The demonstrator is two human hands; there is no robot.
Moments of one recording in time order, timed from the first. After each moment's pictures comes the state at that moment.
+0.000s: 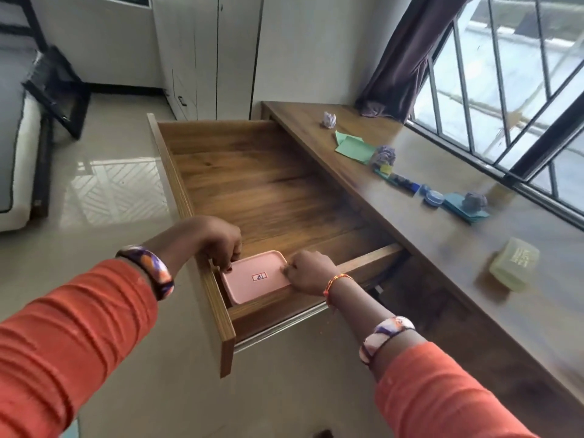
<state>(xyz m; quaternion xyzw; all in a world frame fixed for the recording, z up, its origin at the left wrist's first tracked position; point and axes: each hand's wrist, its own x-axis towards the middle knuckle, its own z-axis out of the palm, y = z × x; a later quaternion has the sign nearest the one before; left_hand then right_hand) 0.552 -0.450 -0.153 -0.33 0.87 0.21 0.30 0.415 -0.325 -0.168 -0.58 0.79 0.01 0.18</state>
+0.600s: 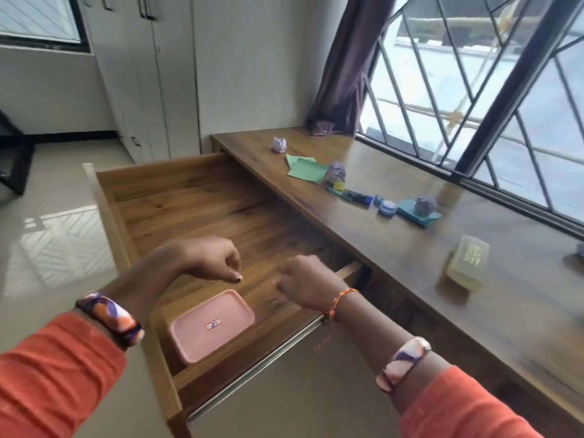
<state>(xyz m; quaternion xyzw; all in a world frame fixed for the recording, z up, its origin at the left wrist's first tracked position) 0.498 -0.440 -0.112 -0.29 0.93 0.16 0.15 0.364 -0.308 -0.132 -0.58 0.80 -0.11 0.15</state>
